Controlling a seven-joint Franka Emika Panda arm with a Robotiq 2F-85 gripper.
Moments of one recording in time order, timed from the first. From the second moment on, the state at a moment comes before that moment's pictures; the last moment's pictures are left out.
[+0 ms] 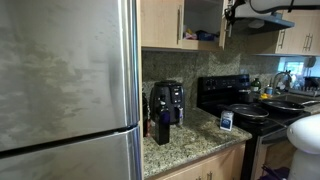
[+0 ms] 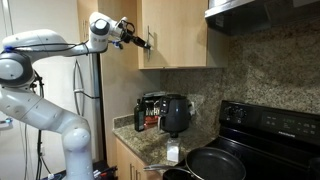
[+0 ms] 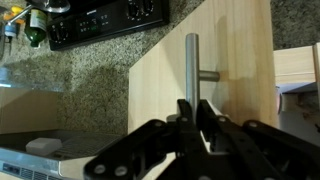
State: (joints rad) arm -0.06 -0.83 0.19 -2.01 -0.48 2.17 0.63
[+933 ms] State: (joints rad) arm -0.34 -1.10 -0.19 -2.14 -0.65 2.30 0.25
